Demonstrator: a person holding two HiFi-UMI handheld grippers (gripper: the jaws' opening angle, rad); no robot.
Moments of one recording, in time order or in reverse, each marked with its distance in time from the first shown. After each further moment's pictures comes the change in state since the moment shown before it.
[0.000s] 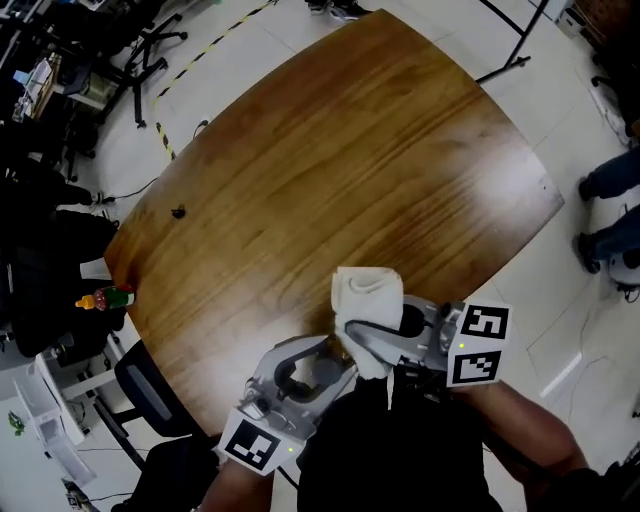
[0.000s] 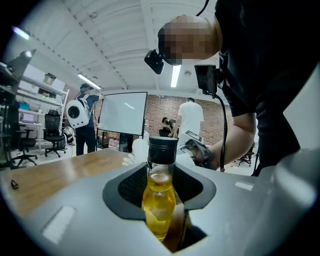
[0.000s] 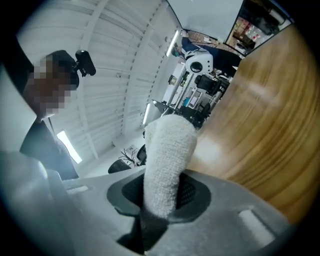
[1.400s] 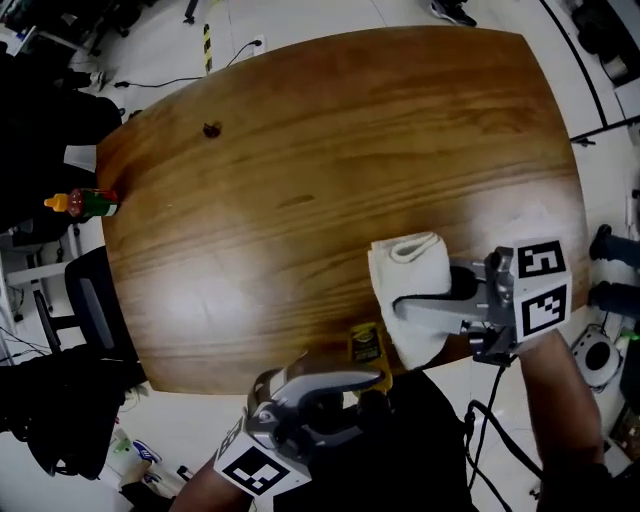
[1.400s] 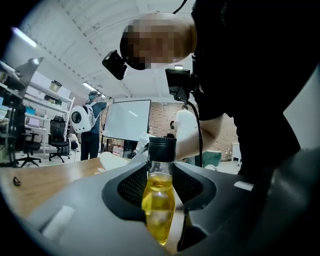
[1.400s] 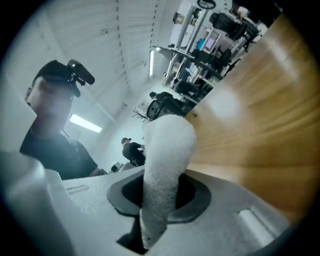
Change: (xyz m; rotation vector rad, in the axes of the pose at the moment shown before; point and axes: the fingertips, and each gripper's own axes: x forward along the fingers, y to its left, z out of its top) left arm 0.006 0.003 0.012 -0.007 -0.110 0.057; right arm 0.045 -0.052 0.029 -0.001 0.661 0.207
